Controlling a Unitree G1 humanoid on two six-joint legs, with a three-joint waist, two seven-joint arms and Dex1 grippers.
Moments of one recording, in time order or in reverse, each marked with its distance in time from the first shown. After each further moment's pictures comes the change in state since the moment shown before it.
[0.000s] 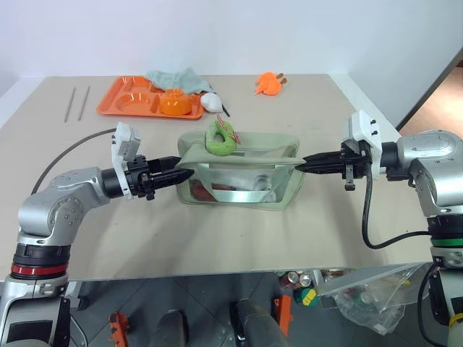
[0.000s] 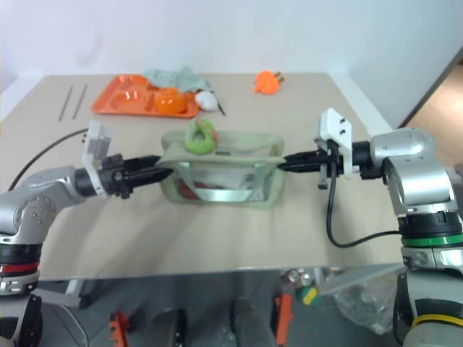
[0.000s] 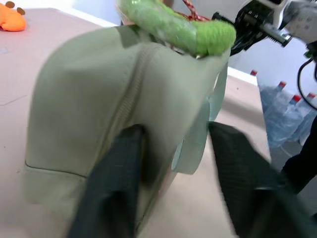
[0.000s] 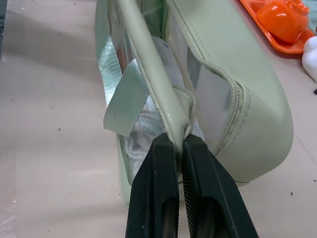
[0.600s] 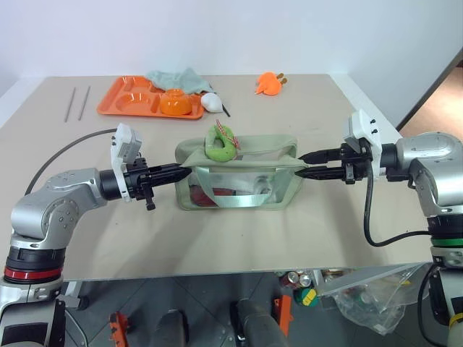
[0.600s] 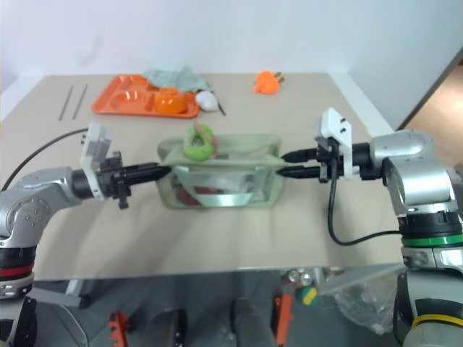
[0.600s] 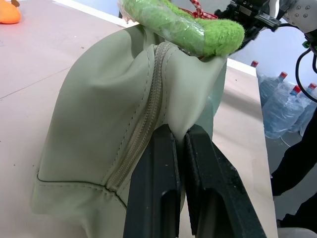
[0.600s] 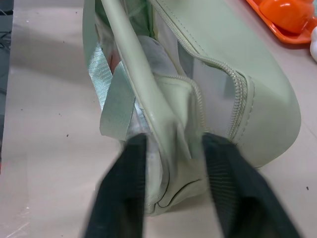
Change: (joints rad) left arm 0.017 0.026 -0.001 -0.054 0.001 0.032 0.012; right arm -0.002 -0.020 -0.005 0.002 0.029 0.084 0.004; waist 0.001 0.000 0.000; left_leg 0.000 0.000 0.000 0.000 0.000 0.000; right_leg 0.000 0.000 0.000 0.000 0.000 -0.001
